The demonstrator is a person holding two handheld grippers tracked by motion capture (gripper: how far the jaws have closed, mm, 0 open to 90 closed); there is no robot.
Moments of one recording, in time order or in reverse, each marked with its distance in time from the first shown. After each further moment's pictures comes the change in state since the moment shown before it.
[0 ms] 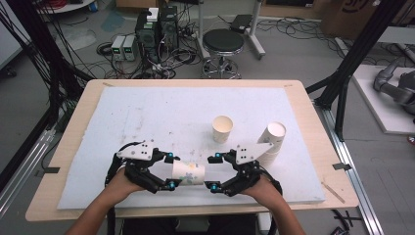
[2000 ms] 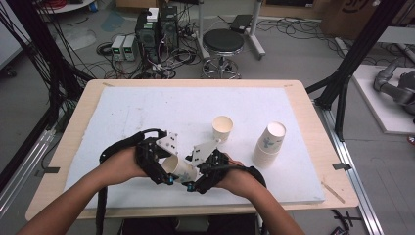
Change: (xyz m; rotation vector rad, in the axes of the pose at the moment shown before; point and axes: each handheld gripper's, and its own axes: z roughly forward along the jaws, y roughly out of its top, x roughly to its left) left arm -0.001 0.066 0.019 0.623 0.107 0.145; right arm 0.005 0.044 0.074 0.429 -0.095 -0.242
